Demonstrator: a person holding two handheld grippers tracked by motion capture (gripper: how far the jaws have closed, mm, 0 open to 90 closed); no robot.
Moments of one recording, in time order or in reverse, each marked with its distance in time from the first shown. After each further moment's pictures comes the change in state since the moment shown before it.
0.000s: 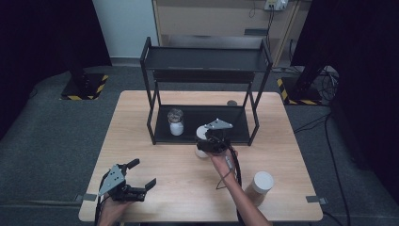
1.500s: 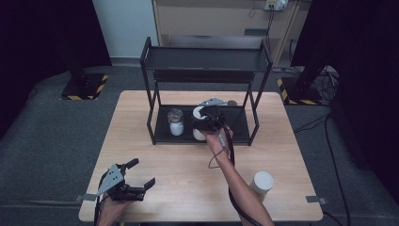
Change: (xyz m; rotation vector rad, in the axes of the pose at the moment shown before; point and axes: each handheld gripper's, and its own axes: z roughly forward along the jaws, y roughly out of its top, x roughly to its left) left arm 0.002 -0.001 -0.001 -0.005 0.002 -0.011; right arm 0.002 0.069 0.014 0.007 -0.071 0.020
